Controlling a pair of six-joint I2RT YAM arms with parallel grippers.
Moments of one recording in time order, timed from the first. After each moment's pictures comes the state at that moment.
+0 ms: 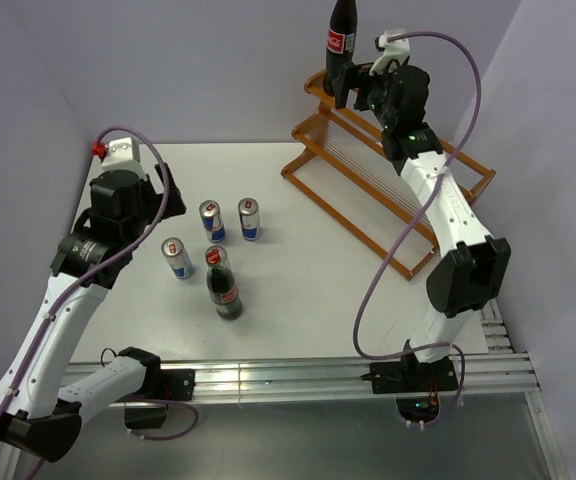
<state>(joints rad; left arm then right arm) -0.36 0.99 1.21 -0.63 -0.39 -0.35 0.22 1.77 1.82 0.02 -0.09 0.04</state>
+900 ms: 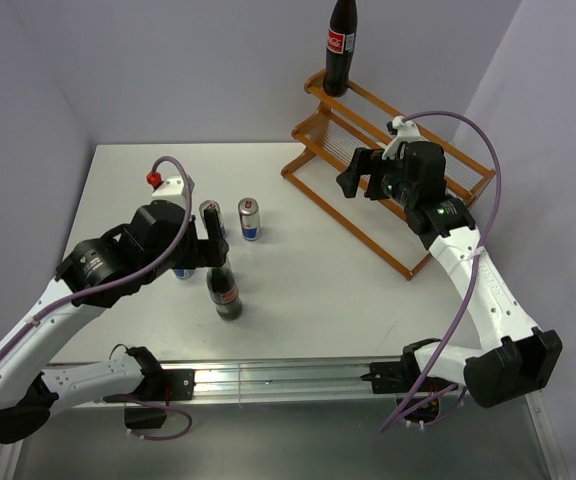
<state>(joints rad) -0.81 1.00 1.37 -1.04 -0.36 -0.63 0.25 1.20 1.23 -0.38 -0.17 0.26</state>
